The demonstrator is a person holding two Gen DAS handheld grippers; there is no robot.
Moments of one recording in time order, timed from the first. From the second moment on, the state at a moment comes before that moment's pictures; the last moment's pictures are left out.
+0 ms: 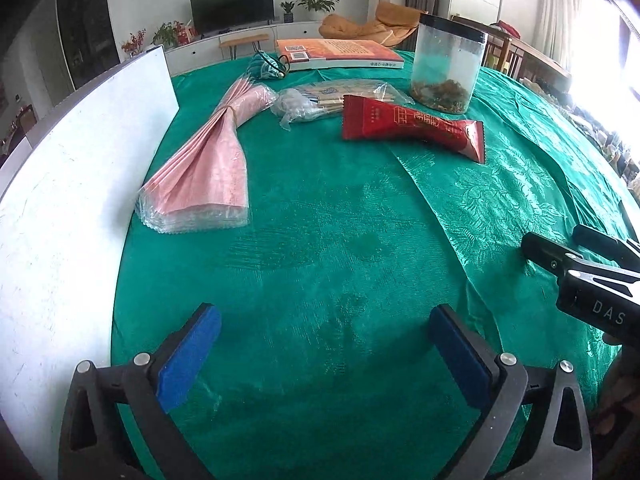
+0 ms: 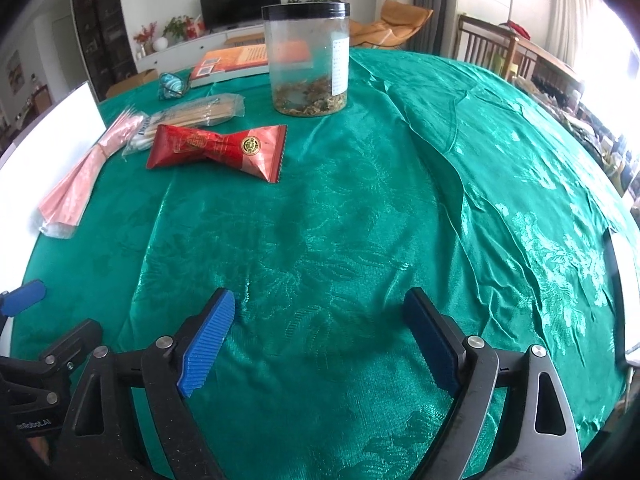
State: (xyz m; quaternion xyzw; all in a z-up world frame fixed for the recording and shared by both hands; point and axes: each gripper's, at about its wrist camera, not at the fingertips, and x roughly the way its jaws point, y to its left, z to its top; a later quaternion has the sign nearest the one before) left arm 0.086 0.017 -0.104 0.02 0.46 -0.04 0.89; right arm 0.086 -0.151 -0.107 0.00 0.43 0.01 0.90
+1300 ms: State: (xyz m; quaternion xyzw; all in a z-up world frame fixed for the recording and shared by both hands) left arm 0.091 0.023 -0.103 0.03 0.47 -0.06 0.88; right arm 0.087 -0.151 -0.106 0.00 0.43 0.01 0.90
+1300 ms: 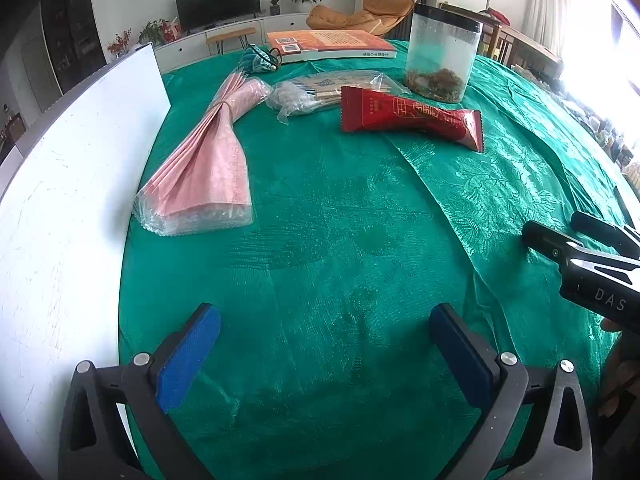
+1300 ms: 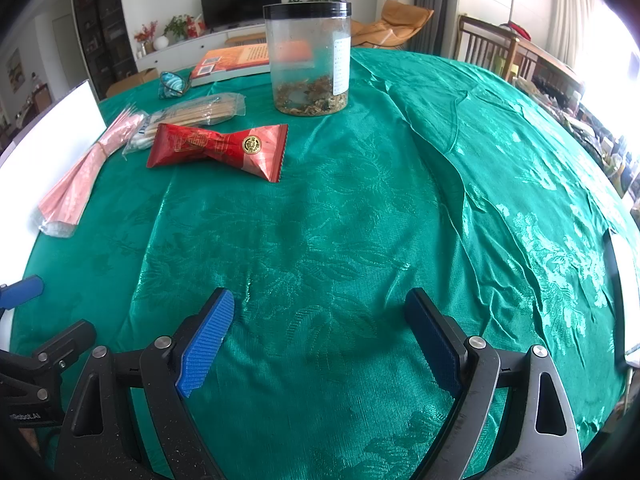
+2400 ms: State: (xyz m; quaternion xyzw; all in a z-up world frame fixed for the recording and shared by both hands) left arm 0.089 0.023 -0.103 0.03 0.47 -0.07 0.88; right arm 0.087 -0.151 -0.106 0.00 0.43 0.01 0.90
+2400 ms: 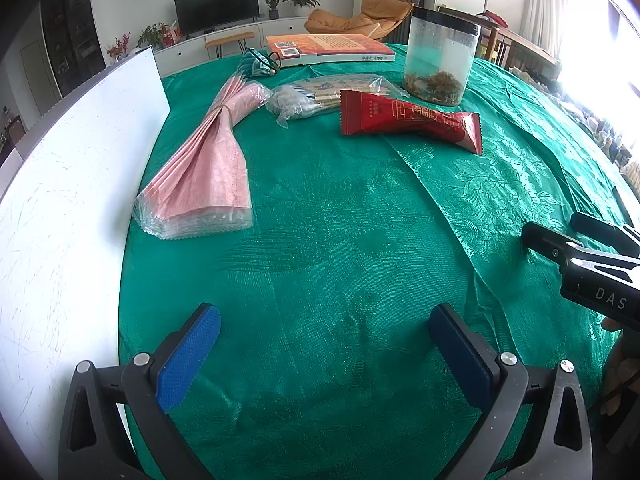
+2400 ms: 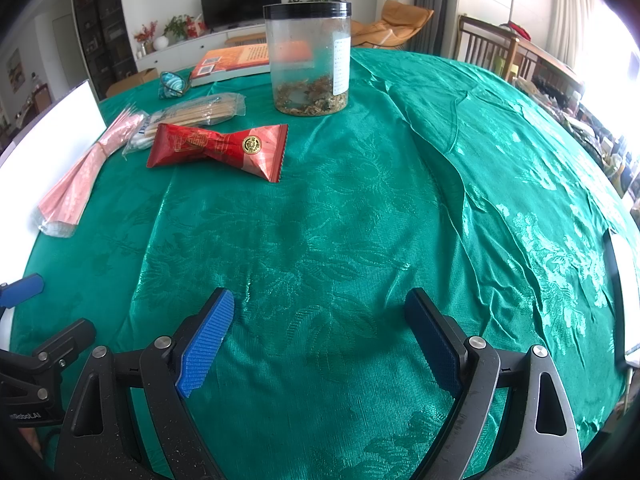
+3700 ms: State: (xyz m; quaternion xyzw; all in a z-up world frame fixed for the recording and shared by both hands) left arm 0.090 0.023 -0.101 0.03 0.46 -0.06 0.88; right arm 0.183 -0.083 -0.089 -0.19 0.43 0.23 0.85
